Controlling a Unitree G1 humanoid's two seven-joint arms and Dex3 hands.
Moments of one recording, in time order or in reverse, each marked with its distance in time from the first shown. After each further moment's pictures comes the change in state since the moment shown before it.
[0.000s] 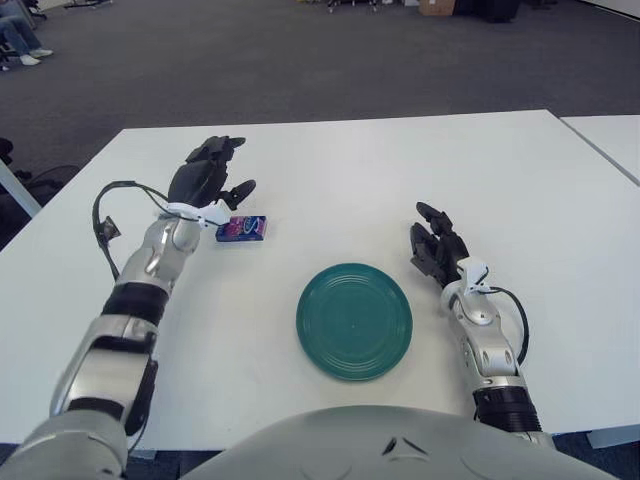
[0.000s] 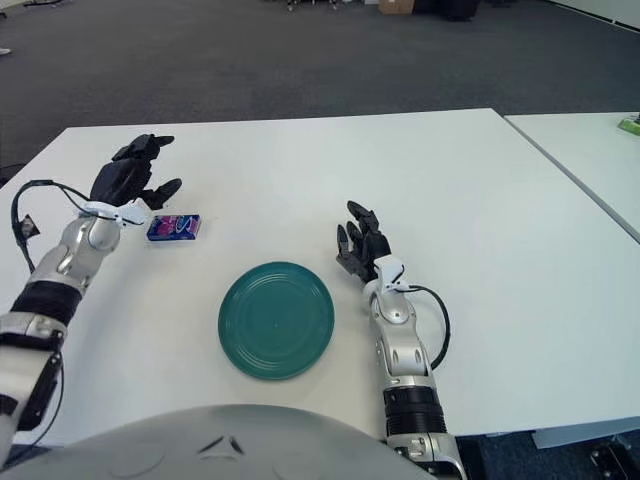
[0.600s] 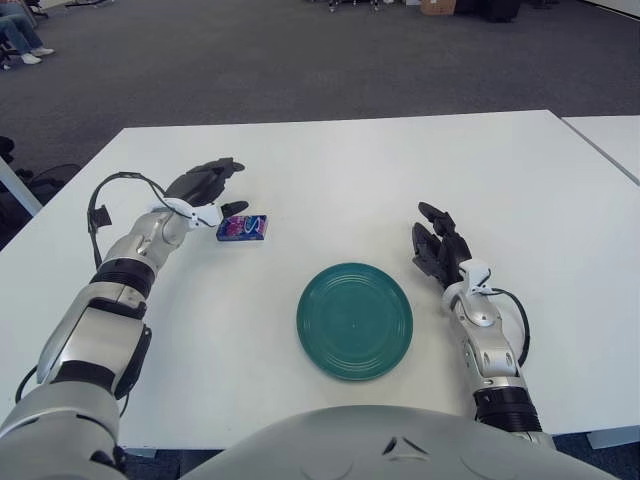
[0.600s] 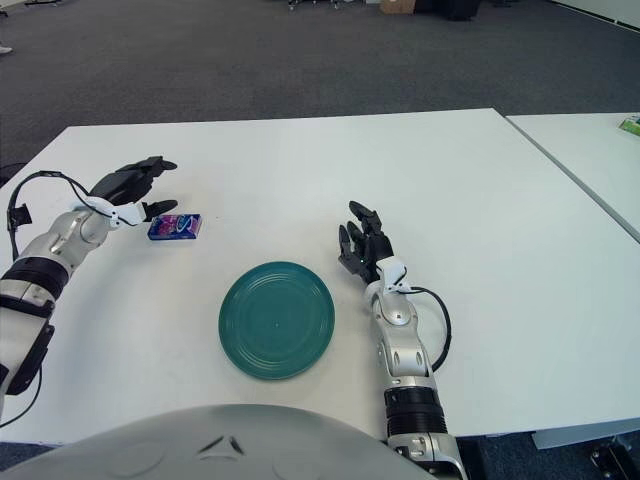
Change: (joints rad) left arm -0.150 0.030 -0.148 0.366 0.002 -0.093 -0.095; right arm 0.005 -0.003 -0.016 0.034 0.000 -0.056 0.000
